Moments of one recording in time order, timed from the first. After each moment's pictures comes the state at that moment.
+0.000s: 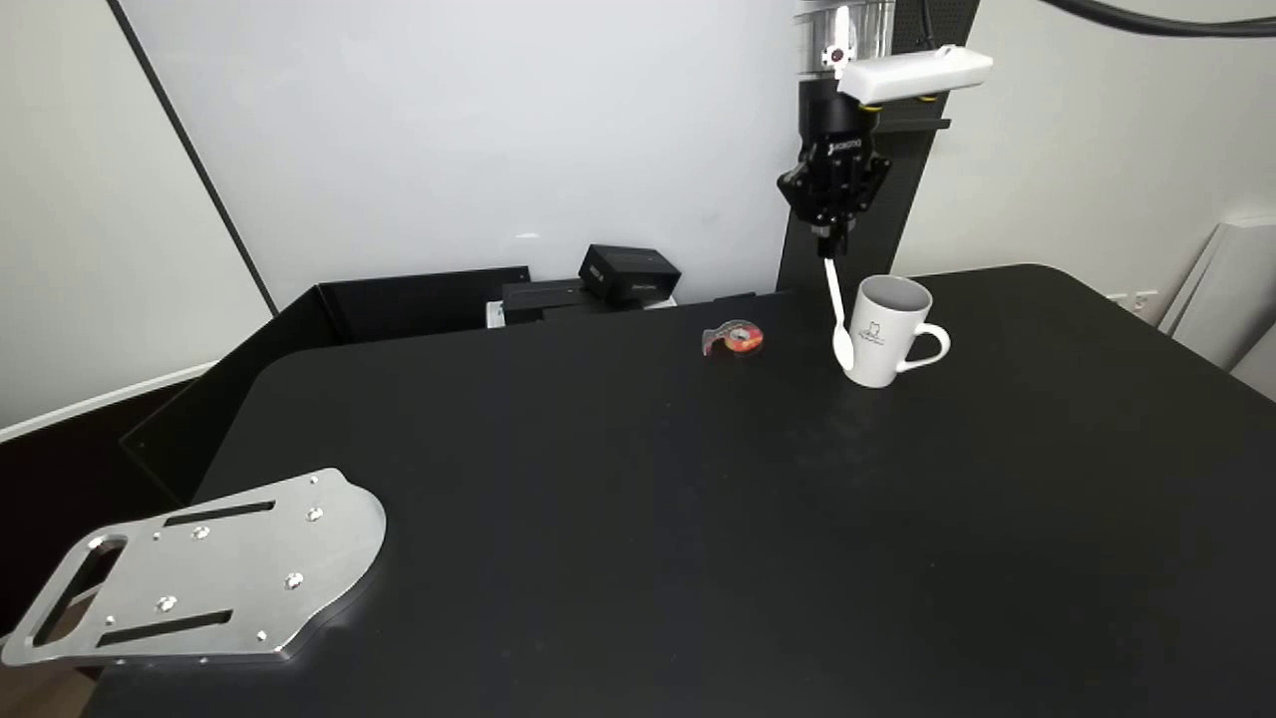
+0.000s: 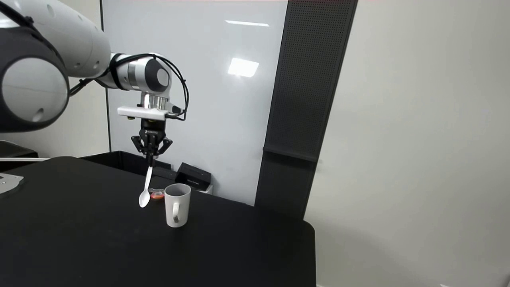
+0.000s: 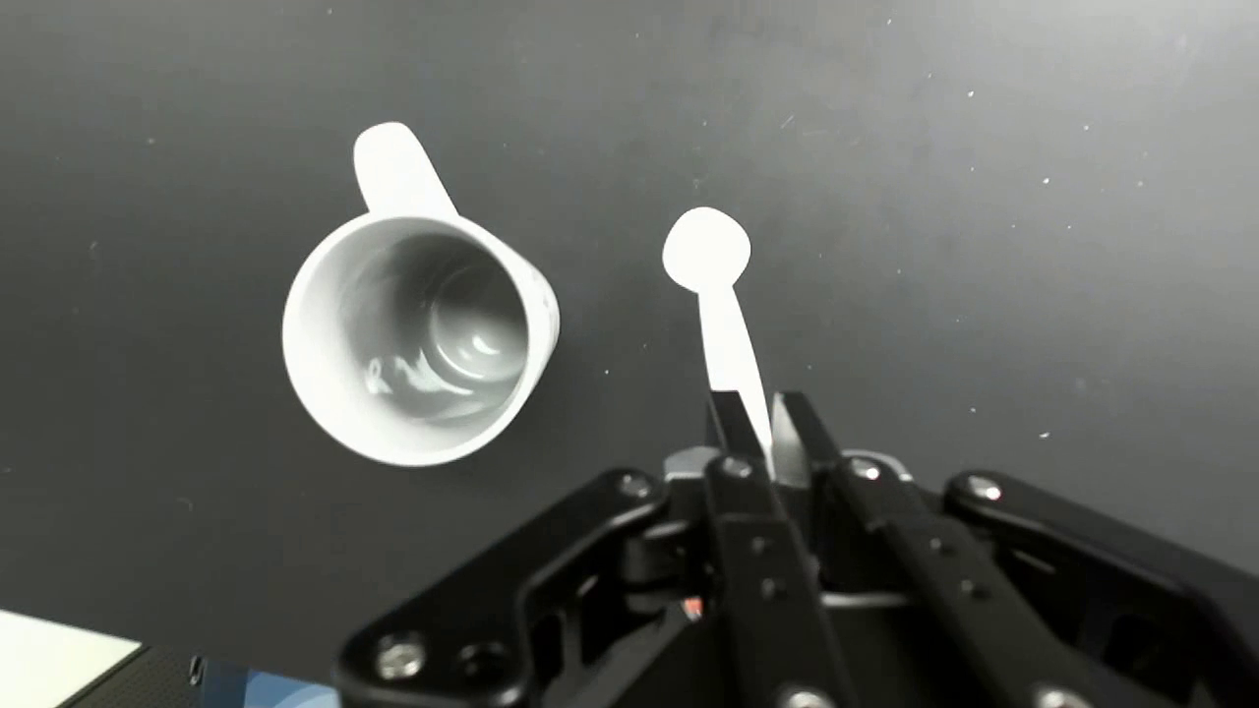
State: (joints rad) arm 0.17 1.22 0.03 -0.54 -0.05 1.54 0.01
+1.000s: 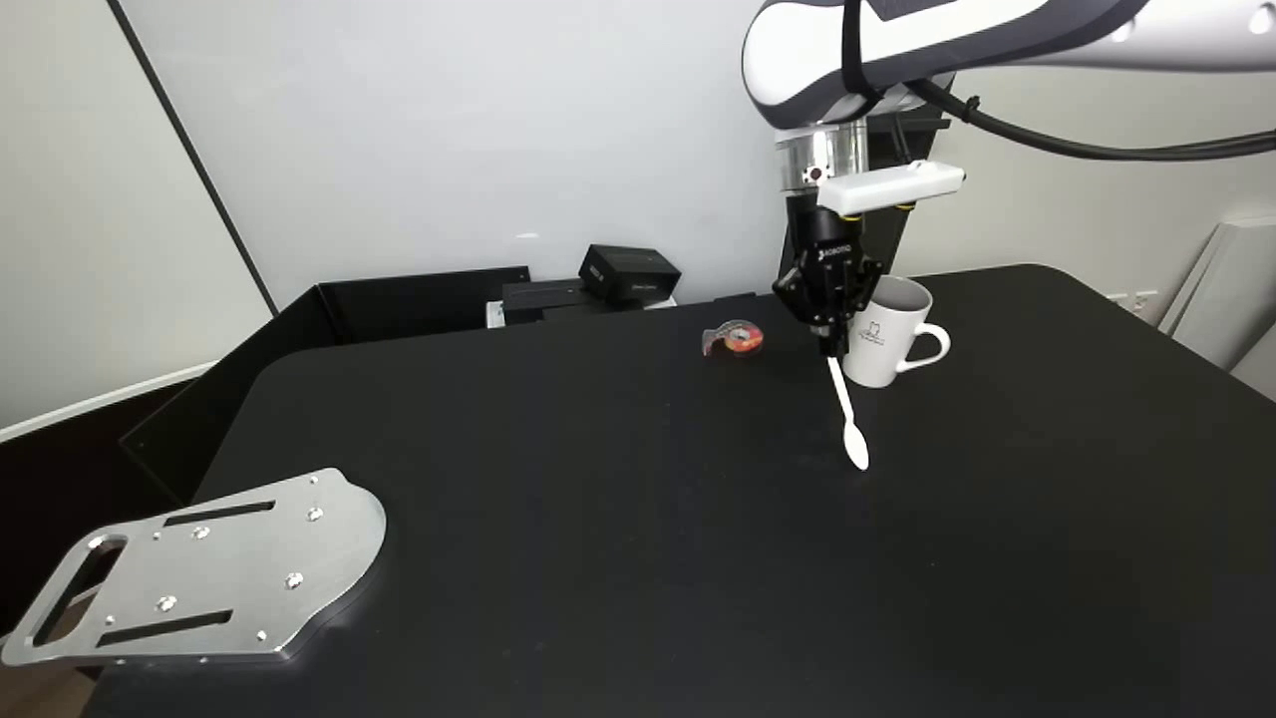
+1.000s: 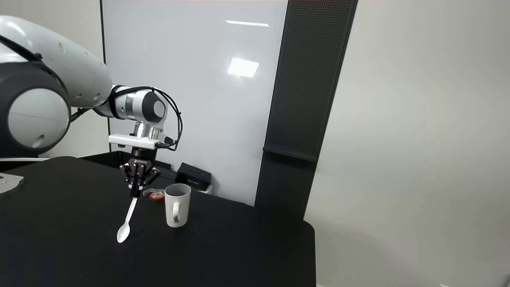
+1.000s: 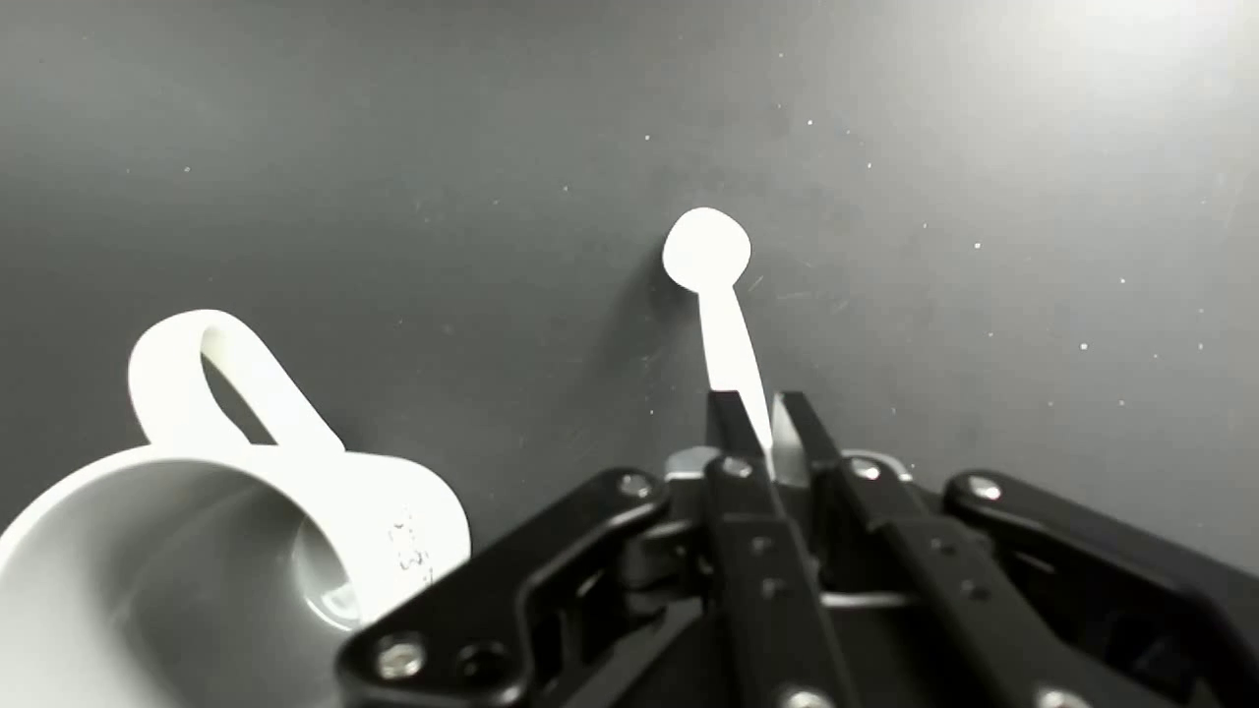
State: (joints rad) arm 0.18 1.32 0.04 -0.59 -0.02 1.50 0.05
